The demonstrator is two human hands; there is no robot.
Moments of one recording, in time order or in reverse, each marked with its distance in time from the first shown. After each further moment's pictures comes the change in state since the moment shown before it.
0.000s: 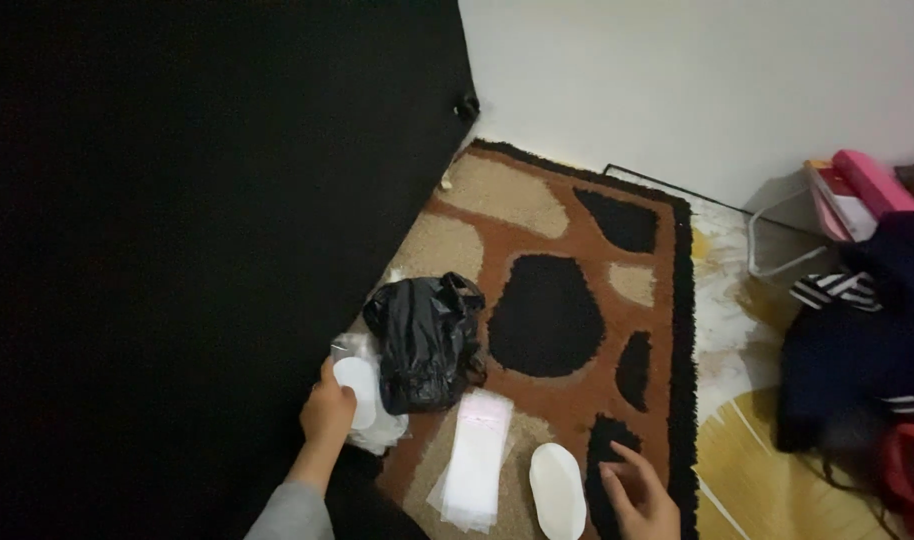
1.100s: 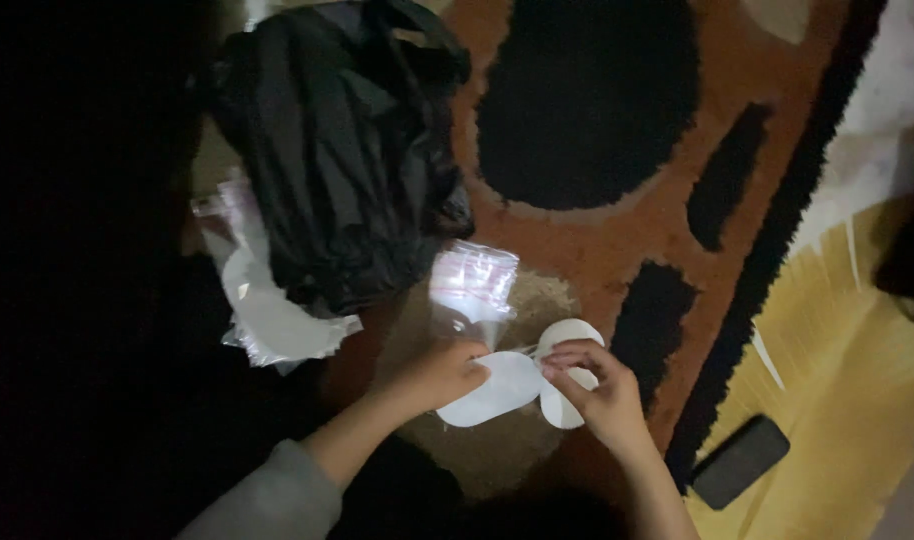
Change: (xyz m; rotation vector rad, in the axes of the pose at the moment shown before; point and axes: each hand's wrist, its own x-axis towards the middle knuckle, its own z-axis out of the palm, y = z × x) left_hand -0.072 0.077 0.168 0.017 -1.246 0.289; right_hand 0.108 0.122 0.081 -0.234 -0.475 0.033
